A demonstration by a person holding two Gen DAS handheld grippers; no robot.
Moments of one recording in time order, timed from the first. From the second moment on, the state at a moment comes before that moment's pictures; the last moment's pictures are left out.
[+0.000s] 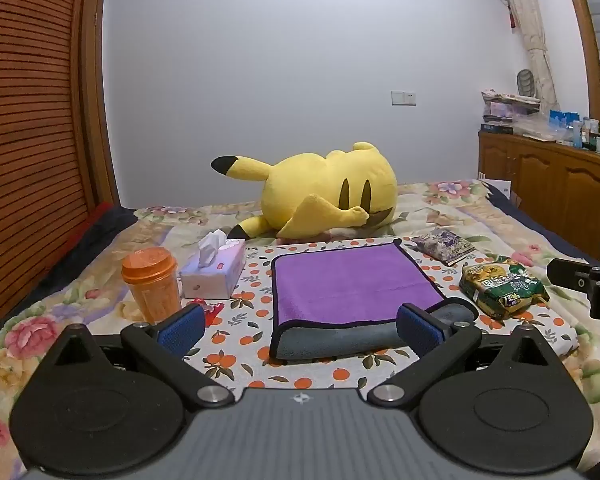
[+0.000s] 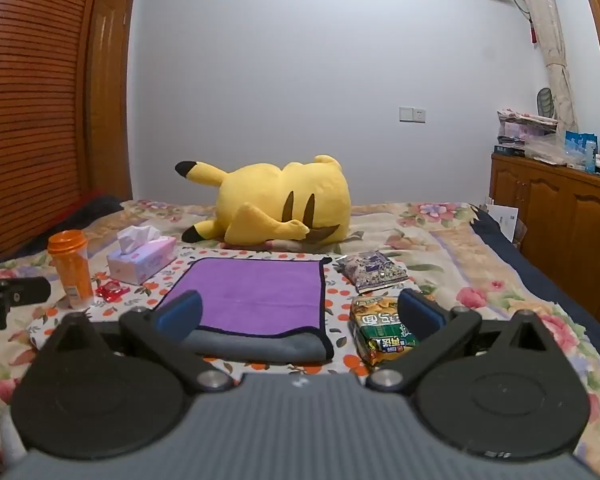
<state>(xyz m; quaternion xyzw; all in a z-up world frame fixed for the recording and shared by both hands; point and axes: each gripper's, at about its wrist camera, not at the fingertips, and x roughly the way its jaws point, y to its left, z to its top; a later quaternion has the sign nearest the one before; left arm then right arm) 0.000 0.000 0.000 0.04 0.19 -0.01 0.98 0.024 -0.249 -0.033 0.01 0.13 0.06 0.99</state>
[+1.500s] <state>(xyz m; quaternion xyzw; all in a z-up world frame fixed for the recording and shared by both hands) -0.001 0.002 0.000 0.05 0.19 -0.01 0.98 0.024 -0.252 -0.032 0.01 0.13 0.07 0.99</state>
